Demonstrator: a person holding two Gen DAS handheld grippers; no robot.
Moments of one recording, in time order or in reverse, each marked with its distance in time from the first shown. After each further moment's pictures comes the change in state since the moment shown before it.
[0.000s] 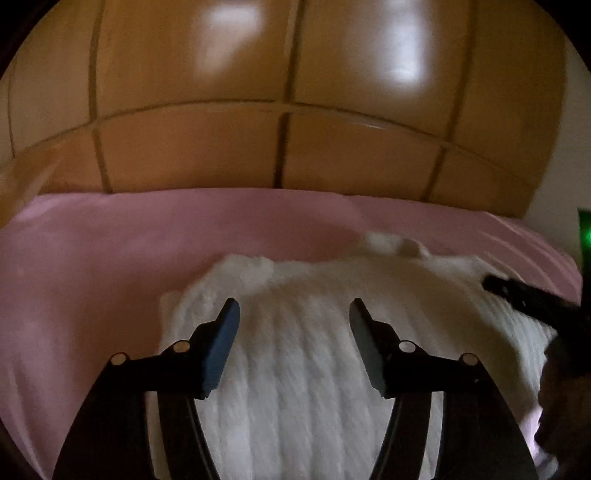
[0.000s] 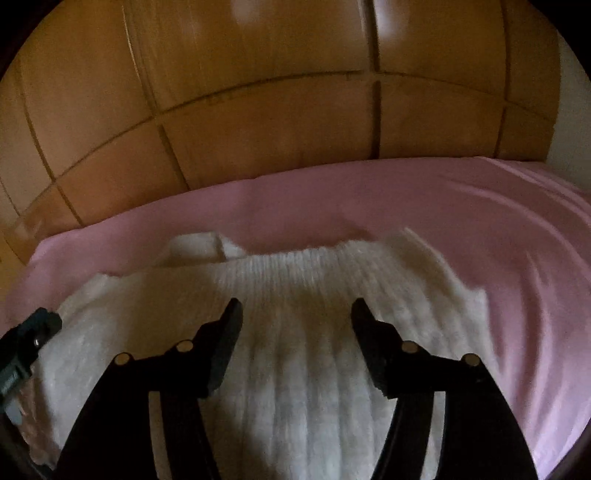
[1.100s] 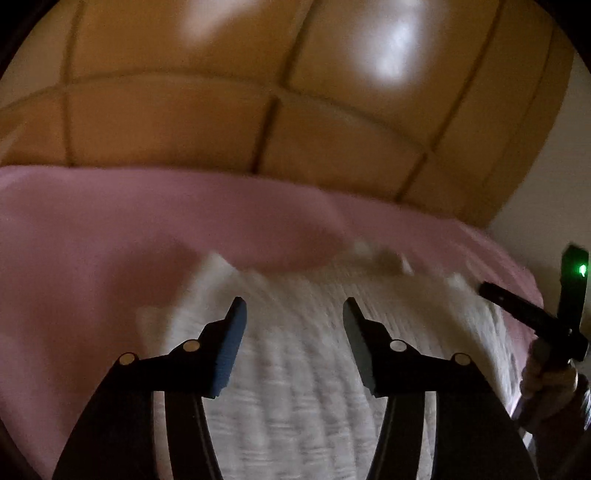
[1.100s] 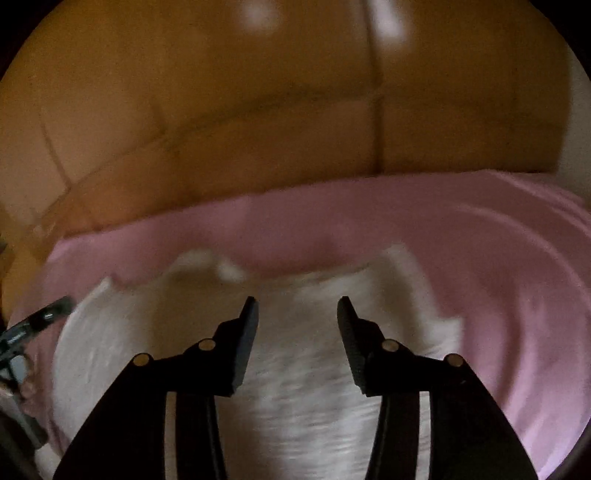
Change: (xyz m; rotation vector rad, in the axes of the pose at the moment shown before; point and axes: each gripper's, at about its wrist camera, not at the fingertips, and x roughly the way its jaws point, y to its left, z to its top) left arm 0.023 0.040 0.031 -0.081 0.151 -0.210; right arm 0.028 -0.002 0.036 -0.065 0.076 0.076
